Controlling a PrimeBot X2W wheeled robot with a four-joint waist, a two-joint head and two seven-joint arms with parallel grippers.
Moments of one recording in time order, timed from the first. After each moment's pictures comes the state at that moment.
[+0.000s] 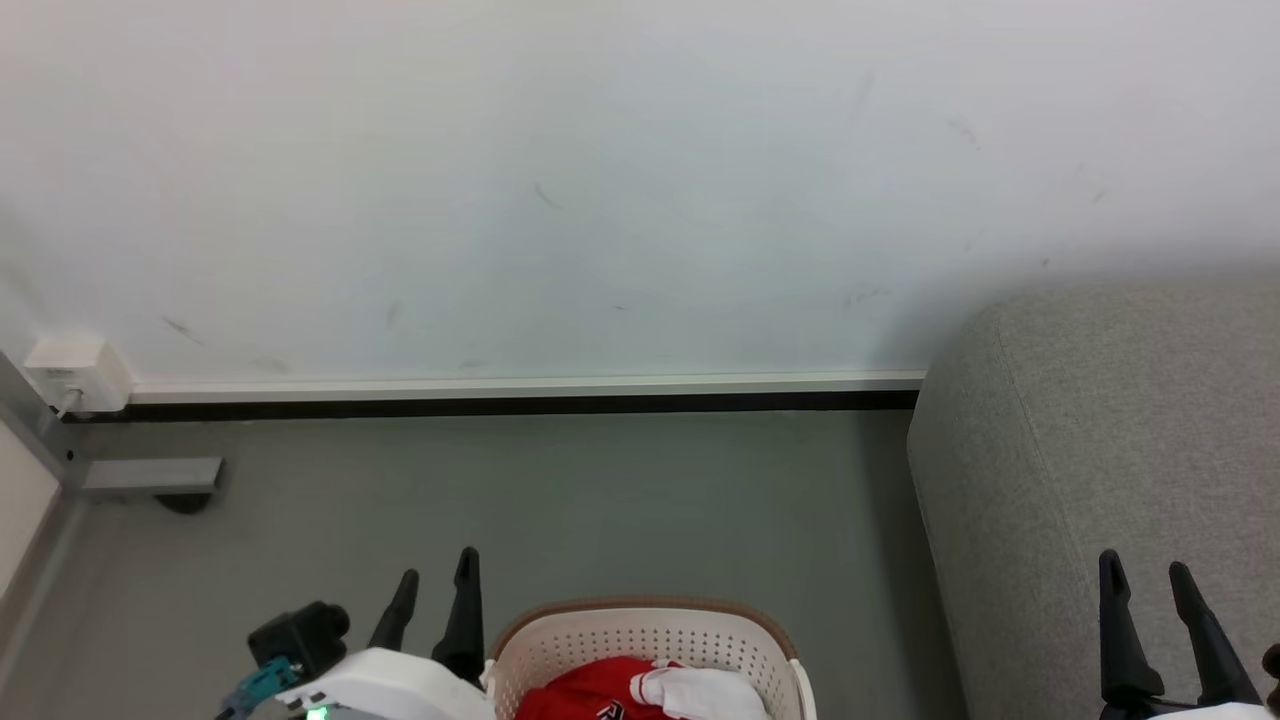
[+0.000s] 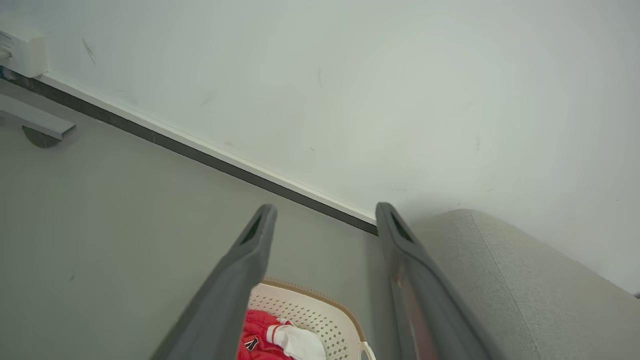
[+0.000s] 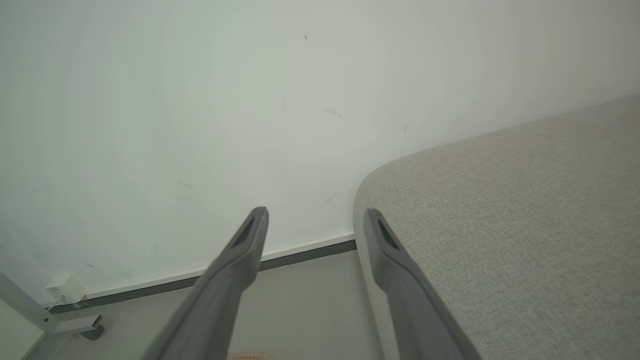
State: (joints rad) left arm -0.17 0.04 -0.17 0.40 -0.62 0.04 -0.16; right arm -0.02 -0.08 -0.06 0.21 0.47 0.13 -0.16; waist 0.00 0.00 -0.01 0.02
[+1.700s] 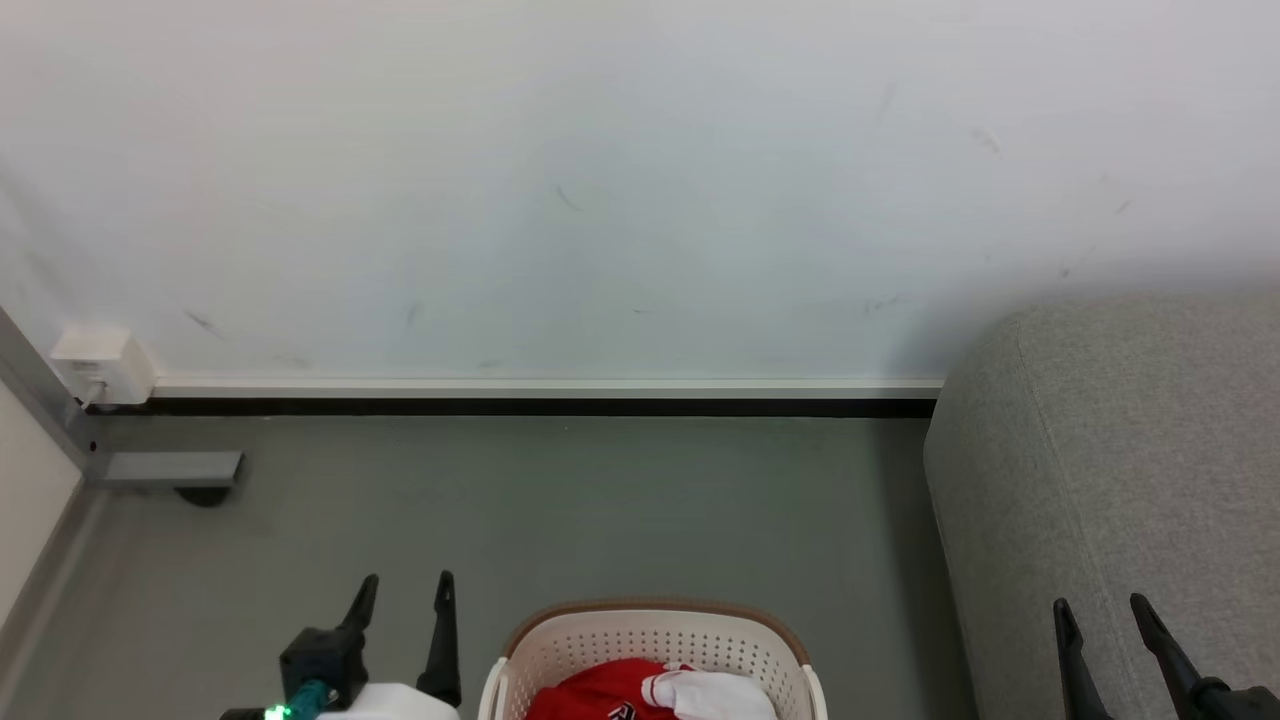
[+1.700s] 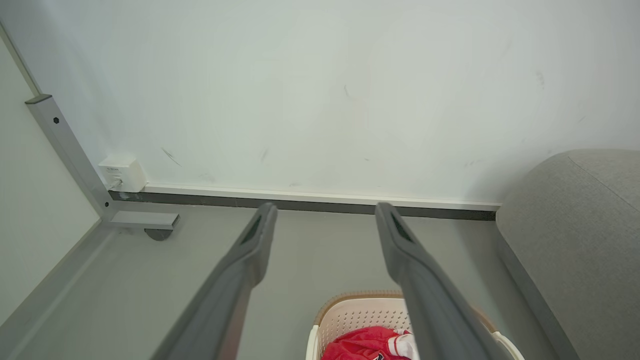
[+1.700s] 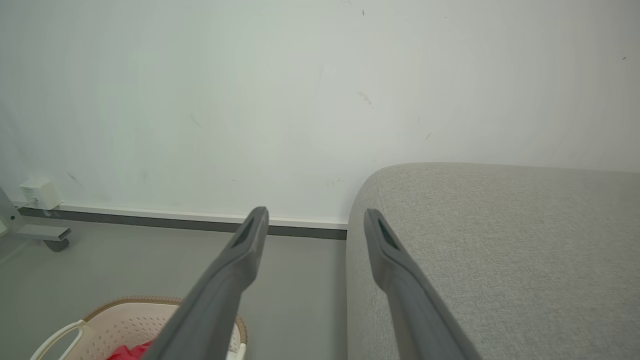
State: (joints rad) left arm -0.15 0.05 -0.10 0.46 -0.12 0.06 -0.26; right arm 0.00 -0.10 -0.01 0.30 0.18 0.13 -0.26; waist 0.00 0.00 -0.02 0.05
